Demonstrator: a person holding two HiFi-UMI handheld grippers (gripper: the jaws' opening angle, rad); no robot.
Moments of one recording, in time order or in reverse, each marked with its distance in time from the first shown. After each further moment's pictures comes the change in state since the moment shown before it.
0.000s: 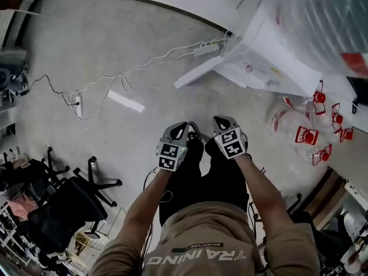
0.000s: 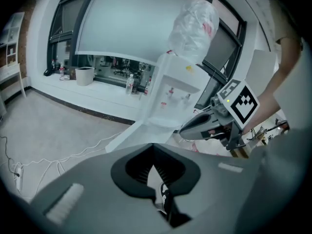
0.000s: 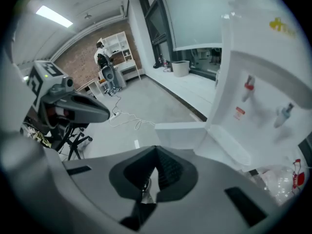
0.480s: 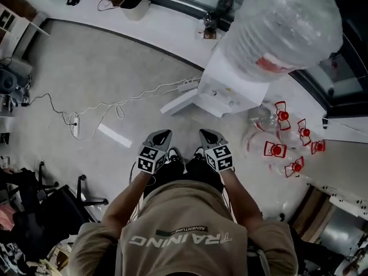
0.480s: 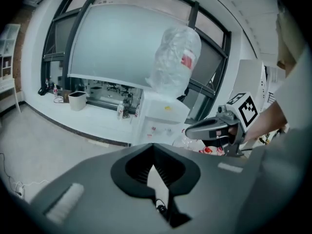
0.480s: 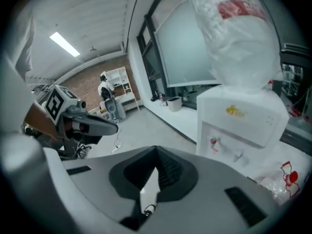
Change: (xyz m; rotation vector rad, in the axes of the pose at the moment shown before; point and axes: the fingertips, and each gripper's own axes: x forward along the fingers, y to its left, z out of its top) left arm -0.103 -0.063 0.140 0.076 -0.147 -0.056; right arm -0.182 0.008 0.100 0.085 -0.347 -0.031
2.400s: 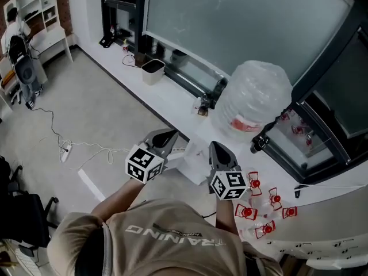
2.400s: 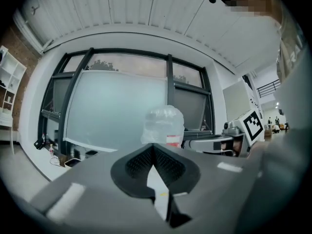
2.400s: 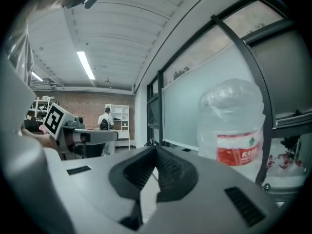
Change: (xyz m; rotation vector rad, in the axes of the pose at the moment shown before) left arm -0.156 -0.093 0.295 0.205 -0.598 0.036; right arm -0.200 0.039 0.278 -0.221 -0.533 -0.115
